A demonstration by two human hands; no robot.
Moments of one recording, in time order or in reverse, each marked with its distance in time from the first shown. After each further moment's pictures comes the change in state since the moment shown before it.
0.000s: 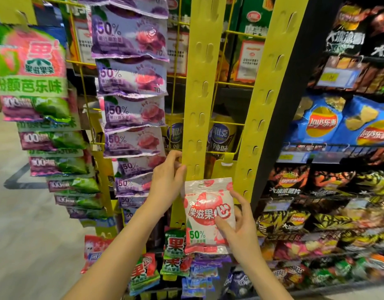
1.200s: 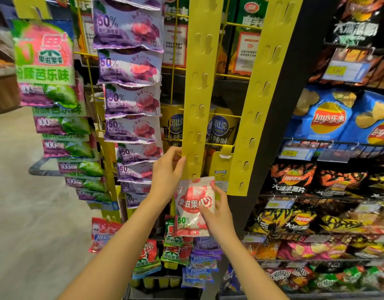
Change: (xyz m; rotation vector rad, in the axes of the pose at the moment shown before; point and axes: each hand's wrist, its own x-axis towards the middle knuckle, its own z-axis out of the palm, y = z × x) left_hand -0.014 0.001 0.017 0.003 0.148 -0.044; right_hand 0.028 0.039 0.013 -0.147 -0.062 0.148
